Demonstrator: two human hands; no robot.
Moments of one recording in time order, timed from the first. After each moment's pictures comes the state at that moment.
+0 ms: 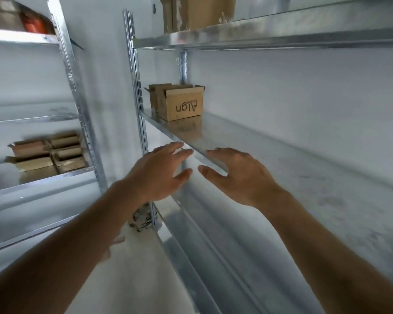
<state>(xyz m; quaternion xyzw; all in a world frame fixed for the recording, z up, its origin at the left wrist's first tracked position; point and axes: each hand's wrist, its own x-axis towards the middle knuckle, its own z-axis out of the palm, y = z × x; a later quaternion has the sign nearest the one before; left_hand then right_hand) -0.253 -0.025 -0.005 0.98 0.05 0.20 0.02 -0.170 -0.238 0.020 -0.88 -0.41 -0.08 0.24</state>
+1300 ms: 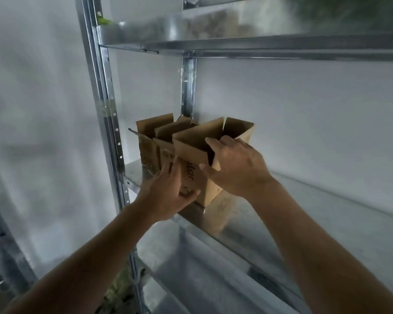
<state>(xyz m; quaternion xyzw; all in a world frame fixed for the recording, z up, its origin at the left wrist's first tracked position) 0.216 0.488 -0.035 0.95 -0.11 0.22 0.19 0.246 0.292 0.050 -0.93 -0.28 -0.24 0.06</state>
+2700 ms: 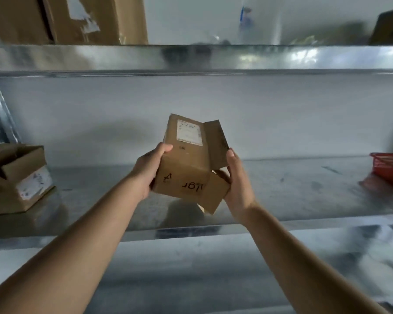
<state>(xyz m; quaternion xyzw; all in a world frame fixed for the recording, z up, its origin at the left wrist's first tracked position) 0.153 0.190 0.038 0.72 -0.12 -0.14 0.66 0.019 0.013 0.000 -0.60 -0.04 -0.25 0.76</state>
